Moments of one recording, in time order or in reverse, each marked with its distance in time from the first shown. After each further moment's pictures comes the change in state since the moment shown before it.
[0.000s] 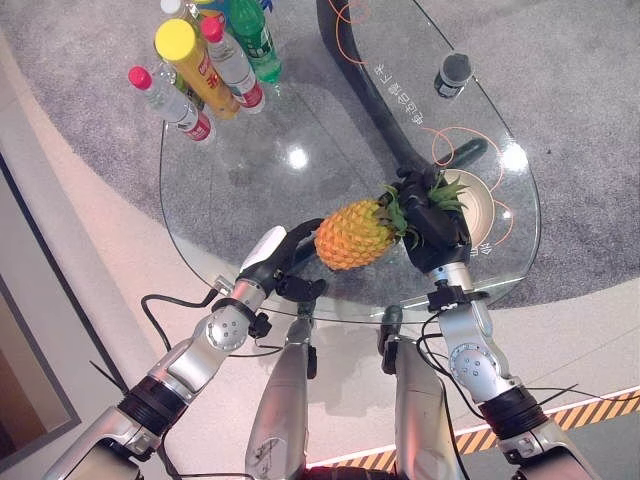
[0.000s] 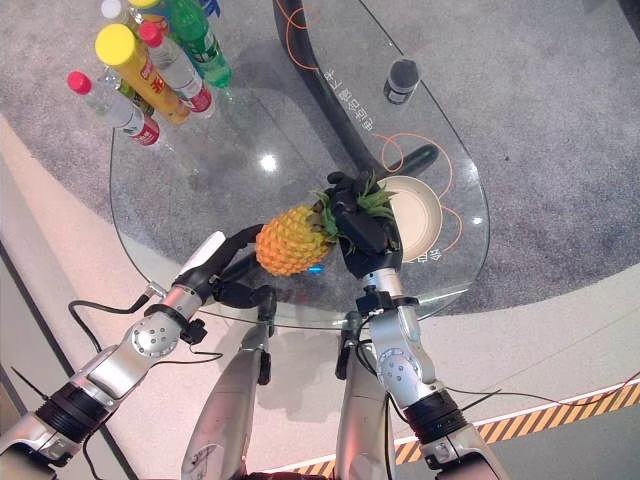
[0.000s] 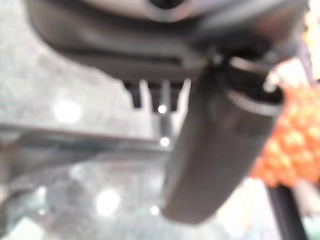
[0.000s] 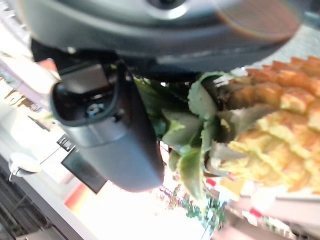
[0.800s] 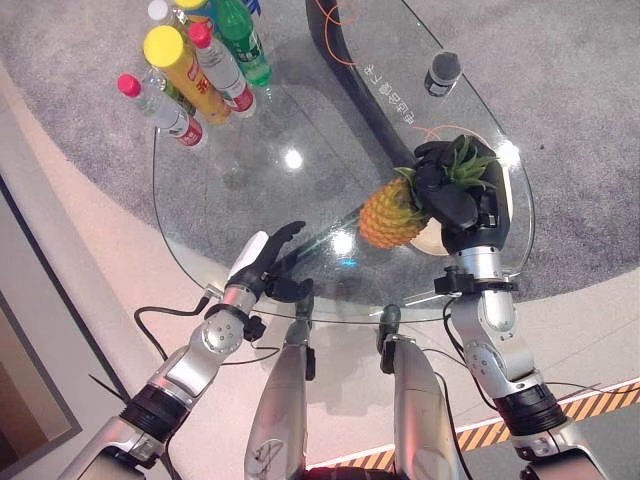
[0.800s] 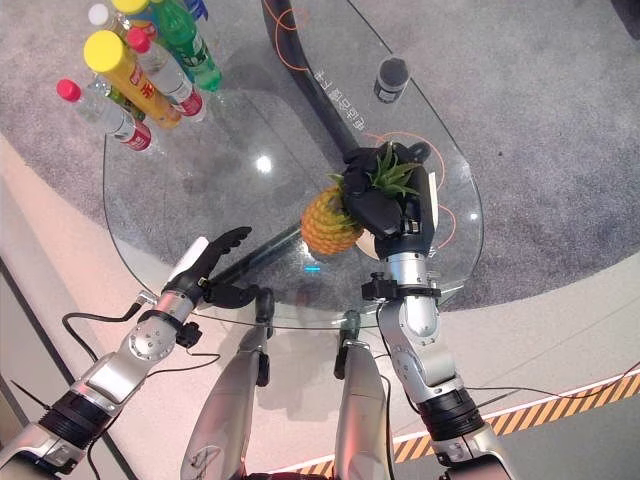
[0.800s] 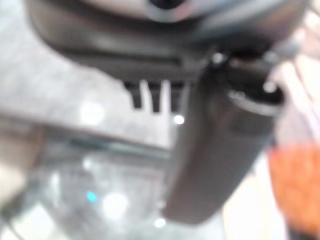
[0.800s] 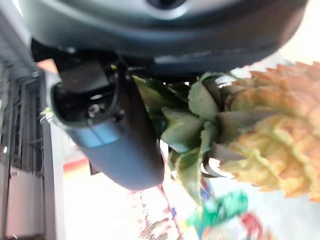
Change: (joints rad) left arm 0.061 -0.163 0.084 0.133 -0.184 0.063 0.087; right arm -0.001 -0.046 -0.101 -0.108 -0.640 0.054 -0.363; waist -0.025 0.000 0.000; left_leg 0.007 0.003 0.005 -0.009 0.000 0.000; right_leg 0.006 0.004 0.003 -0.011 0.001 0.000
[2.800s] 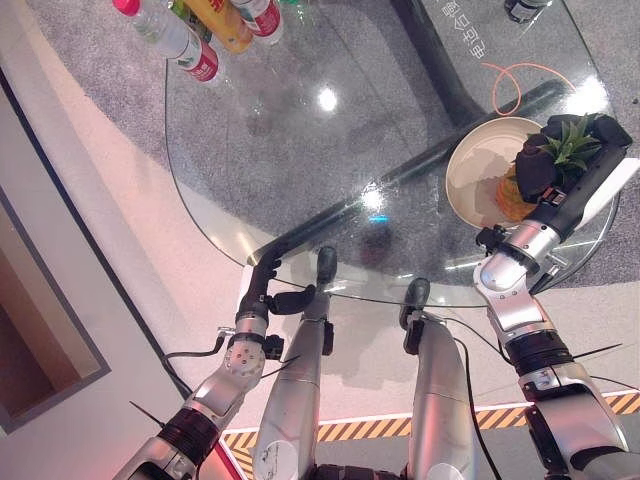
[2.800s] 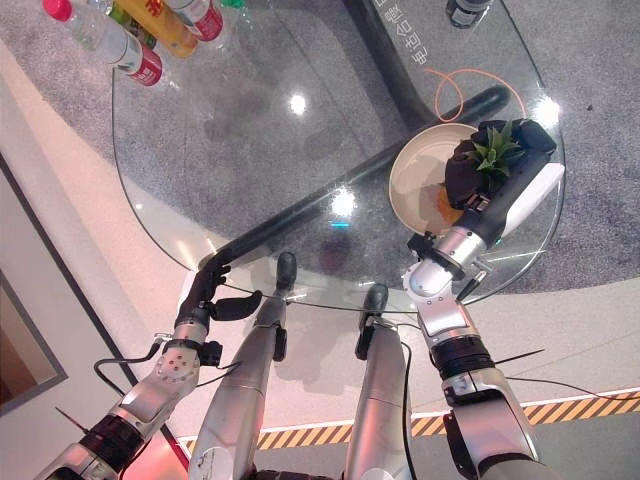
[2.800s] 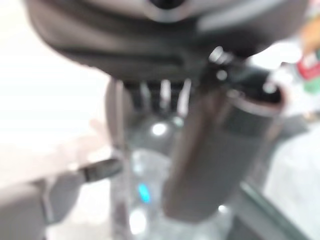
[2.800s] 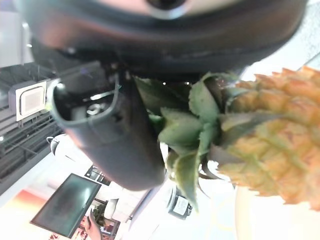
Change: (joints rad) left arm 0.053 -0.057 -0.087 0.056 -0.147 -0.118 0.236; right arm -0.279 -0.071 -0.041 0.544 -0.419 -0.143 -0.707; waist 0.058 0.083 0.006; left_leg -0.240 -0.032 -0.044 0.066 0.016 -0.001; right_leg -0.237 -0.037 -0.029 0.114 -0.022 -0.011
